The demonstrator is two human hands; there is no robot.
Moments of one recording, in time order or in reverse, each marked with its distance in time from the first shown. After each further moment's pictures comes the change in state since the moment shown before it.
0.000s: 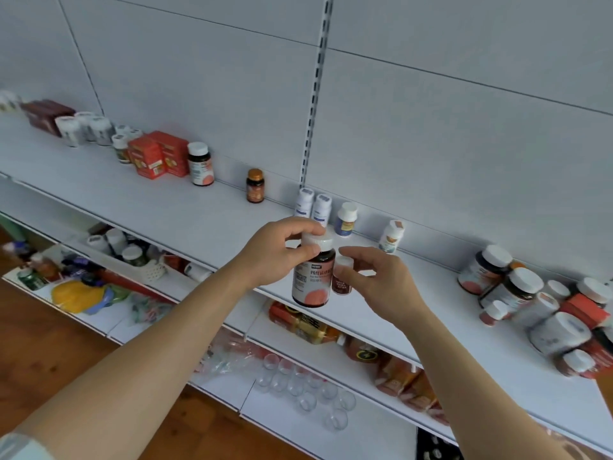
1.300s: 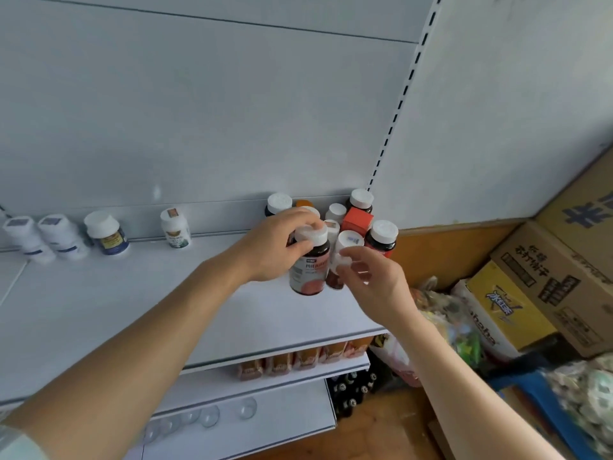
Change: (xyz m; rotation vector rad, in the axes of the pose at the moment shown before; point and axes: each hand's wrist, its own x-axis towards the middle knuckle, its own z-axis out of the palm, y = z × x) left_hand 0.127 0.101 0.311 0.143 -0.586 0.412; right_hand -0.125 0.181 -0.220 -0.290 0.543 0.153
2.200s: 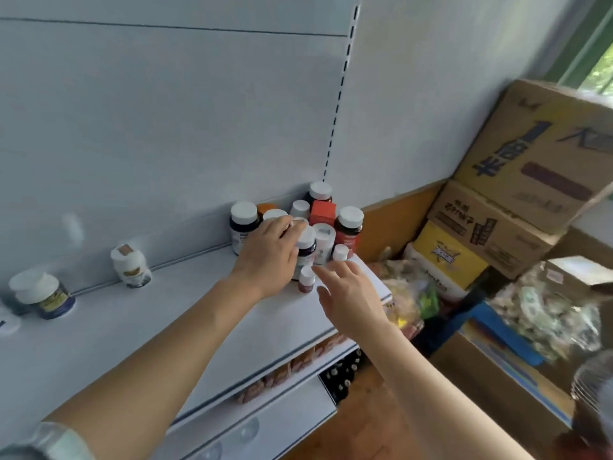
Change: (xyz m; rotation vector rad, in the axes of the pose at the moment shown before) left_hand 0.022 -0.041 0.031 0.470 0.029 0.303; right_hand -0.032 -0.012 0.055 -0.658 -0.066 0.179
